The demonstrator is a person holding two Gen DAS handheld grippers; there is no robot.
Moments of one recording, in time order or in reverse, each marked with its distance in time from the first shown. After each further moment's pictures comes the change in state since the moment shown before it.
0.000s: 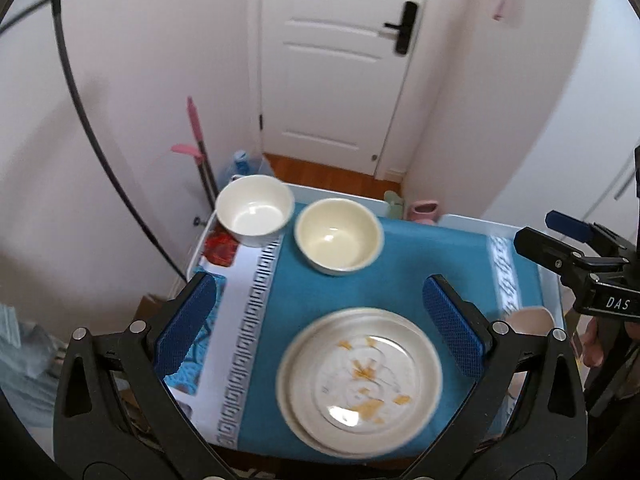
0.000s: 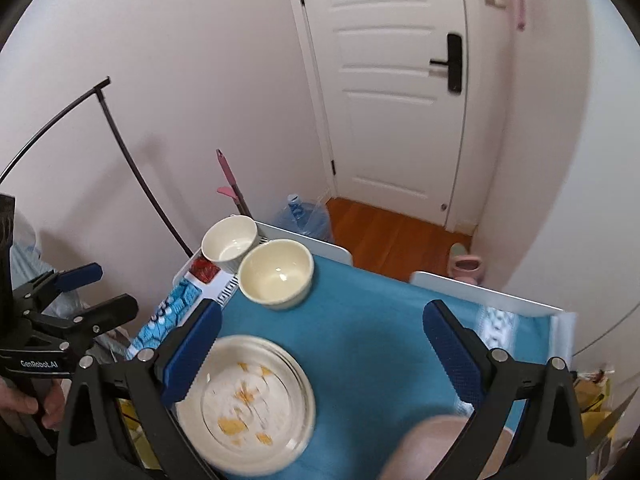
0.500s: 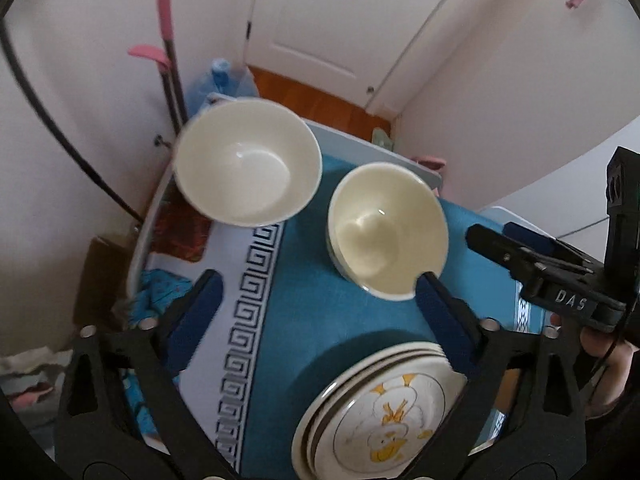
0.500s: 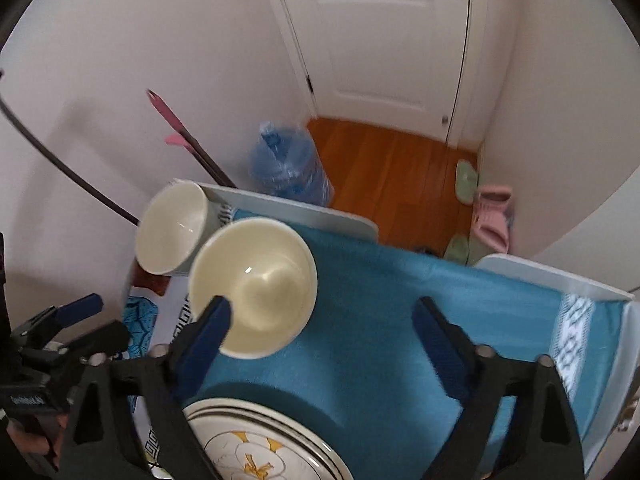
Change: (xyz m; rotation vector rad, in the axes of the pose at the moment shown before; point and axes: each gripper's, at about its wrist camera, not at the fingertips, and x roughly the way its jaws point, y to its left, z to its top) left arm 0.171 0.064 0.025 -0.129 0.316 -0.152; right arm 0.178 -0.001 0.027 0.135 0.329 -0.062
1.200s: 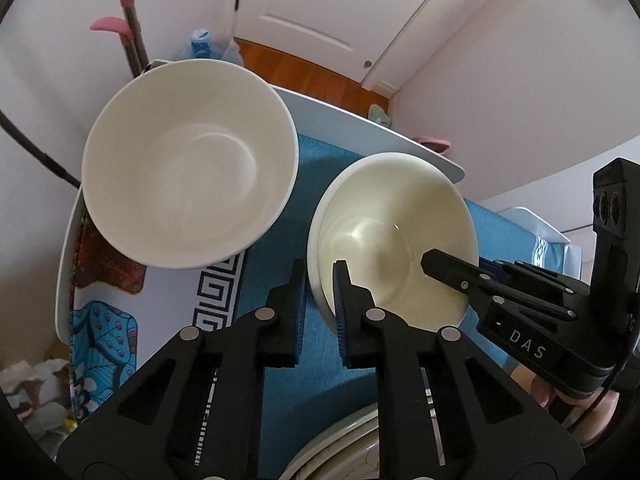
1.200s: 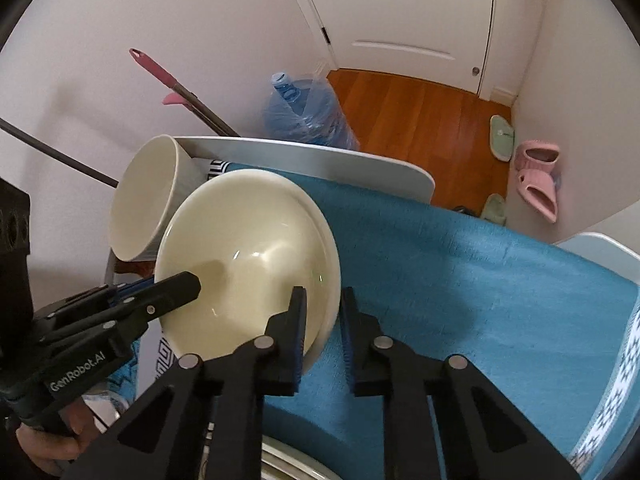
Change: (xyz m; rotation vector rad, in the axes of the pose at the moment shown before) left arm 0.073 -0.010 0.020 -0.002 0.085 -0.015; right arm 0.065 0.003 0.001 0.001 0.128 0.098
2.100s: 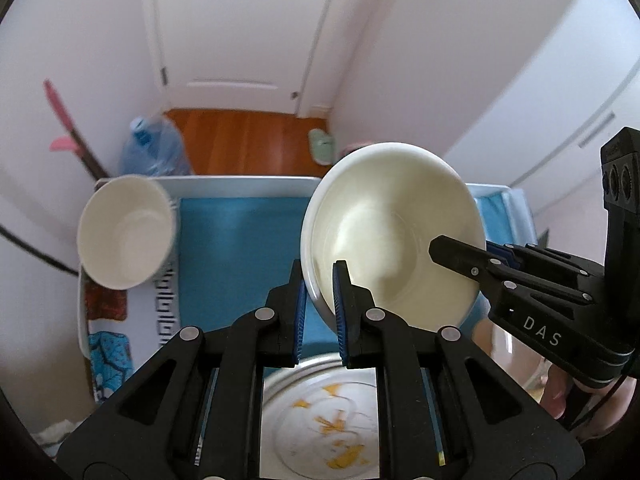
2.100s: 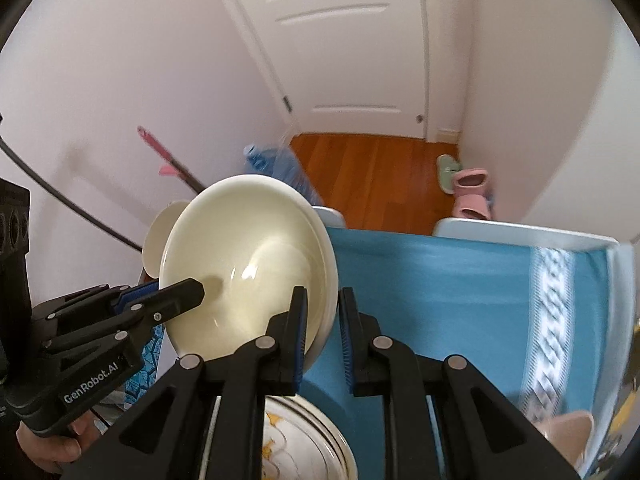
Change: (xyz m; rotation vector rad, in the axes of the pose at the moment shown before) left arm -0.093 -0.116 -0.035 0.346 -0.119 -0.060; right arm -0.138 -0.021 -0.065 0.147 -0.261 -0.101
